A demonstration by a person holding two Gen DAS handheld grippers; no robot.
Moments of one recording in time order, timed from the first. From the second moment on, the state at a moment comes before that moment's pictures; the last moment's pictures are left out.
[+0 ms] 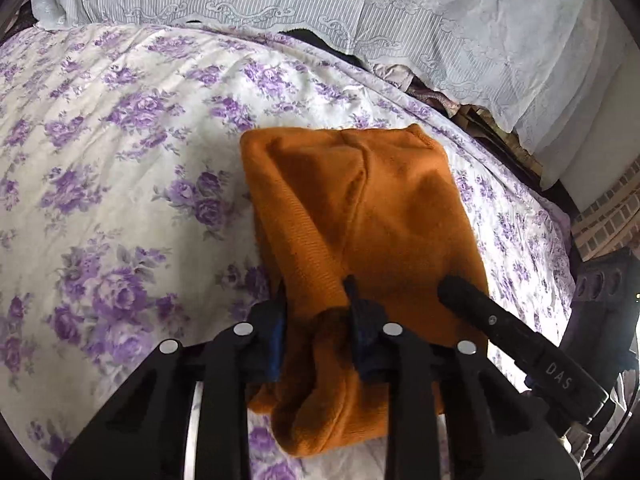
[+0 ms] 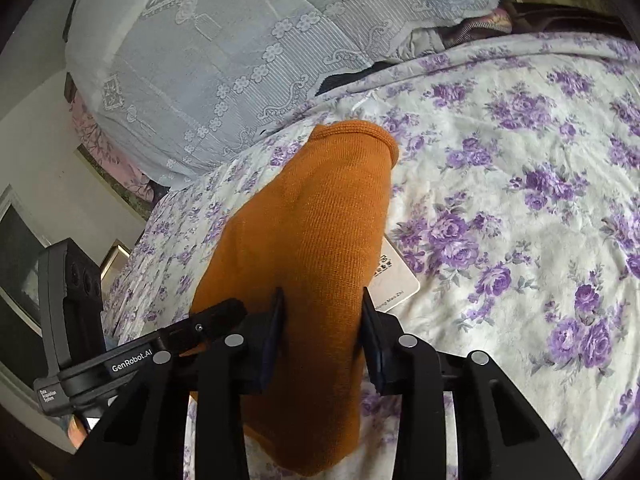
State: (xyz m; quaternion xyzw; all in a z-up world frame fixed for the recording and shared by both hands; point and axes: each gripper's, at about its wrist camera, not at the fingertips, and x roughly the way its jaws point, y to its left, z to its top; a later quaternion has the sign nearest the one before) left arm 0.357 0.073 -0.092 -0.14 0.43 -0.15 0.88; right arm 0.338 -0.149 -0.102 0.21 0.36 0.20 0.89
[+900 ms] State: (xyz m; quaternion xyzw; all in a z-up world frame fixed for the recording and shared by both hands) left arm 0.357 0.077 -0.088 -0.15 0.43 -0.17 0.87; right arm 0.328 -0.155 -0.102 0.25 0.36 0.21 0.88
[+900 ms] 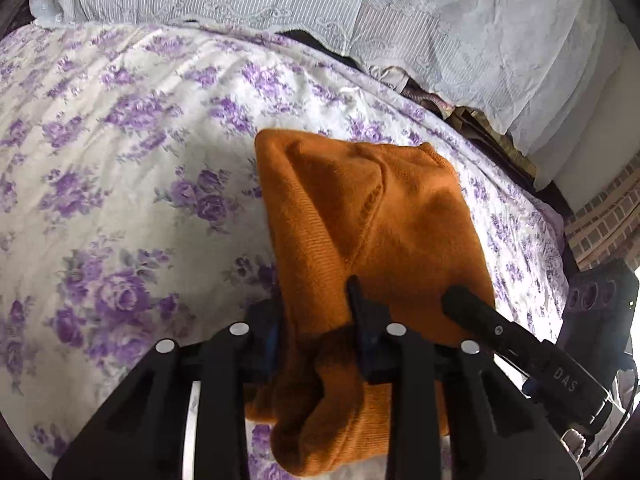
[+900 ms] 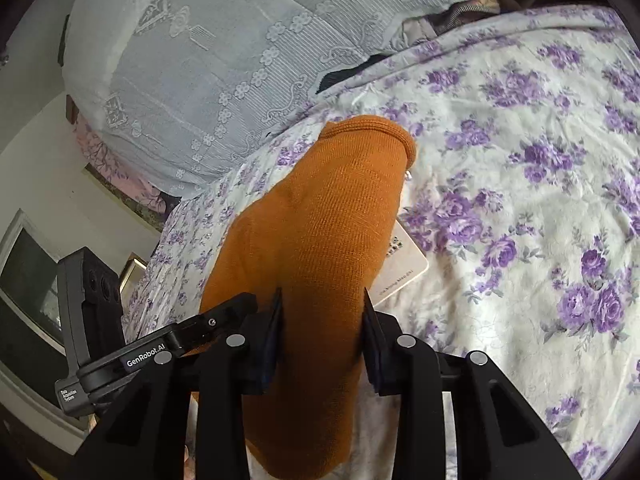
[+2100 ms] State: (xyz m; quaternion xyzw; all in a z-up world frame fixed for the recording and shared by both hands) left arm 0.063 0.402 0.041 -0.13 0.27 0.14 0.94; right arm 0.150 0.241 0.054 0.12 0.31 0.52 0.79
